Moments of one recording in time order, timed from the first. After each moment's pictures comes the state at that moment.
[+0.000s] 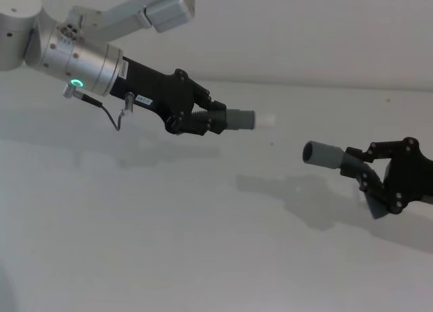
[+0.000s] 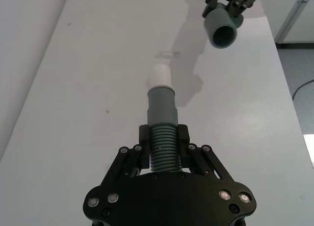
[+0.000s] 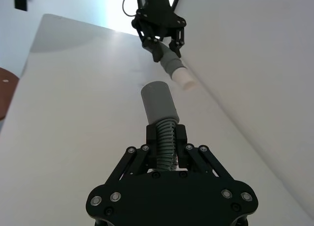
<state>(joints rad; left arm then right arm) -0.89 0.58 0.72 -1.44 -0.38 0.41 -1.19 0.18 0.69 -0.18 -1.60 0.47 -0.24 1.10</state>
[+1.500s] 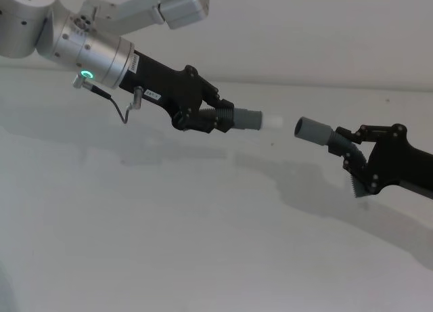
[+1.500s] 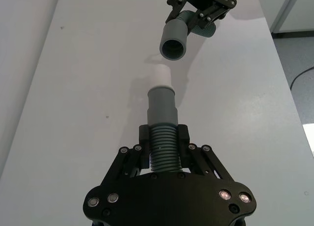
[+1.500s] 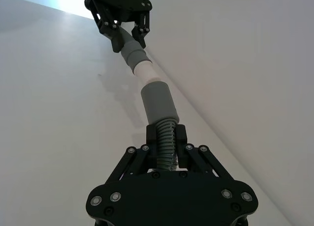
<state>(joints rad) -0.97 0.56 0.79 -1.39 -0.37 0.38 -1.21 0.15 0.65 -0.20 -1.65 0.31 -0.22 0.84</state>
